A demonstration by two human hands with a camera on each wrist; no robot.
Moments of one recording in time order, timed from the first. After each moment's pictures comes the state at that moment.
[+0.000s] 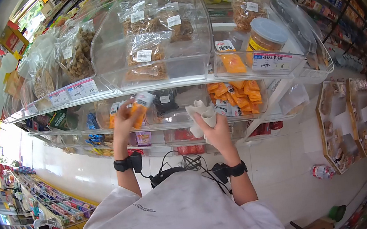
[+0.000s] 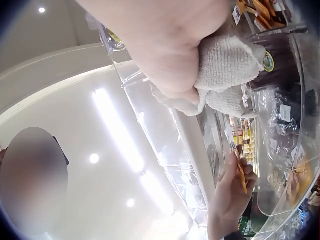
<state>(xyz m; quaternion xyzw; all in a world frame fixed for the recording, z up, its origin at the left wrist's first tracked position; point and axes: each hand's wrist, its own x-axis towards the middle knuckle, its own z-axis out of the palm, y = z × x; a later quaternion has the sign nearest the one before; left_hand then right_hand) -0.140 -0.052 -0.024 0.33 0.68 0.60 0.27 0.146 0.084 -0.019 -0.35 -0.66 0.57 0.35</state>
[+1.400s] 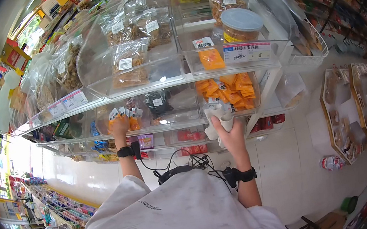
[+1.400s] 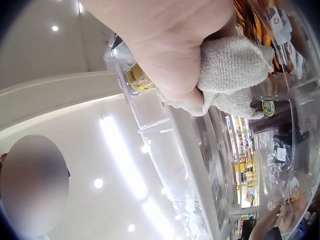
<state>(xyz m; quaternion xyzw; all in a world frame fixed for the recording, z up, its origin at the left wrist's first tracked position) -0.226 -0.056 -0.153 0.26 0.95 0.09 -0.14 0.216 0.090 -0.024 -0.39 -0.60 0.54 0.43</state>
